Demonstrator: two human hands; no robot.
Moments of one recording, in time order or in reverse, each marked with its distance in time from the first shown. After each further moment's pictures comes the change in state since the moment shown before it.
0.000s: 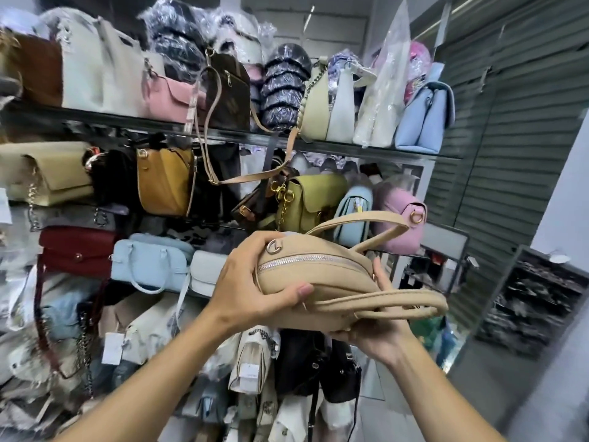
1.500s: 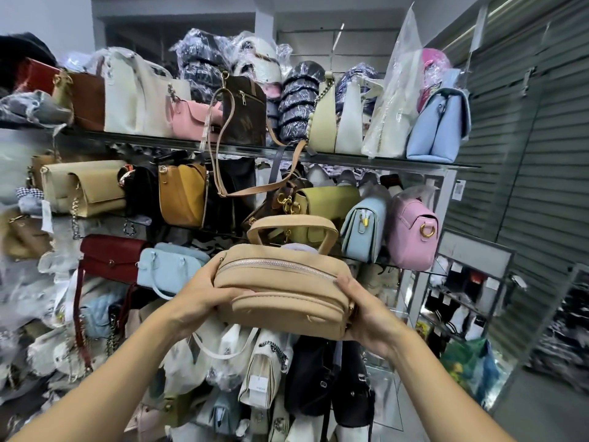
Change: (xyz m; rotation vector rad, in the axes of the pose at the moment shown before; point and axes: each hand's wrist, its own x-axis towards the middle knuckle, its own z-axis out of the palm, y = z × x) left_hand 0.000 -0.055 -0.031 -0.430 -0.034 -0.486; right_hand 0.025 -0.017 0.002 -0.331 -0.270 -0.064
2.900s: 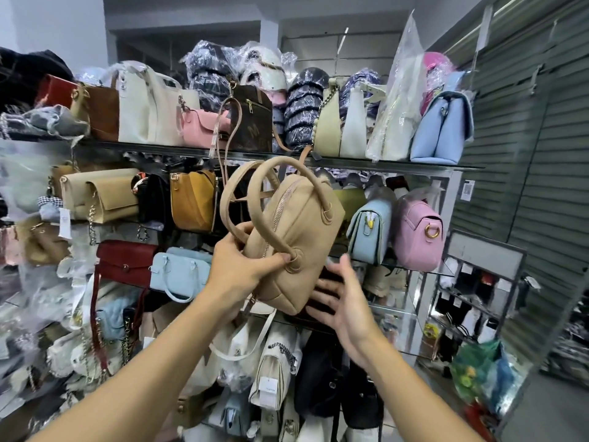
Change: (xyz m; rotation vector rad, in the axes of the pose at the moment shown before) left_hand -0.001 0.059 0.066 0.099 0.391 0.188; right_hand 0.002 0.004 0.049 0.100 0.197 -0.180
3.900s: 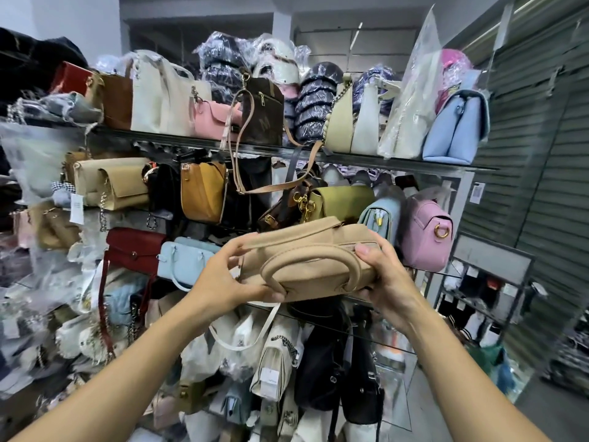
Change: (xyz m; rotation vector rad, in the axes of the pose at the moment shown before) left_hand -0.022 -0.011 -0.048 0.263 -0.238 -0.080; right_hand 0.013 -0.047 -0.037 -0.031 -0.097 -0.020
